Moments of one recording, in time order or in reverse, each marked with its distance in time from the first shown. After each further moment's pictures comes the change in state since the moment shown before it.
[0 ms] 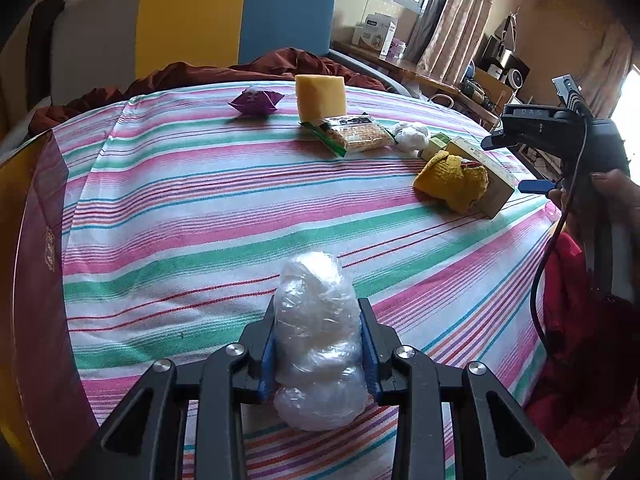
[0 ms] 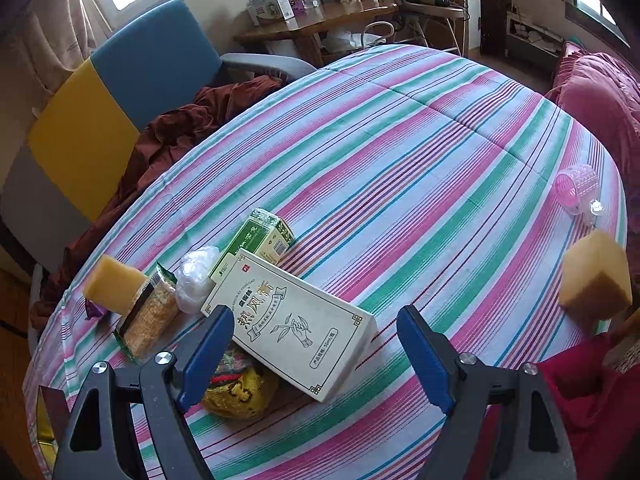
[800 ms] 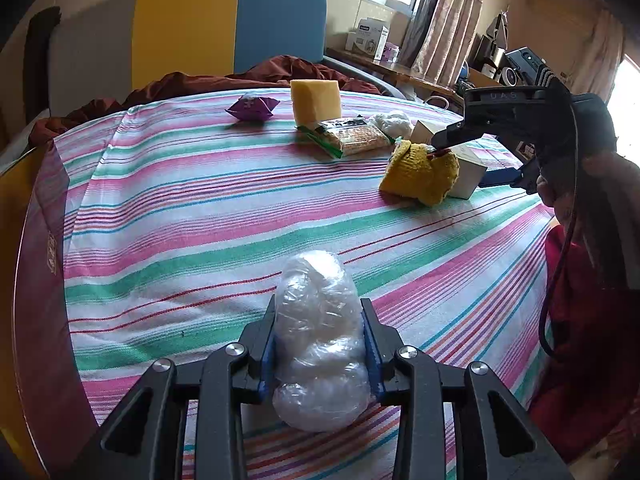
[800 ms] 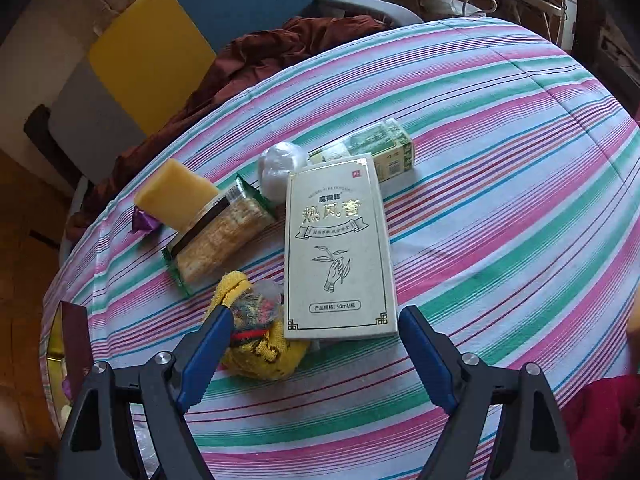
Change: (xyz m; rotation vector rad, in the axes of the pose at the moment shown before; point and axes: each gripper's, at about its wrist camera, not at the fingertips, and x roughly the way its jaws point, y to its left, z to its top) left arm 0.000 -0.004 -0.005 0.034 -0.031 0.011; right arm 0.023 0.051 -0.019 -0.216 0.204 0.203
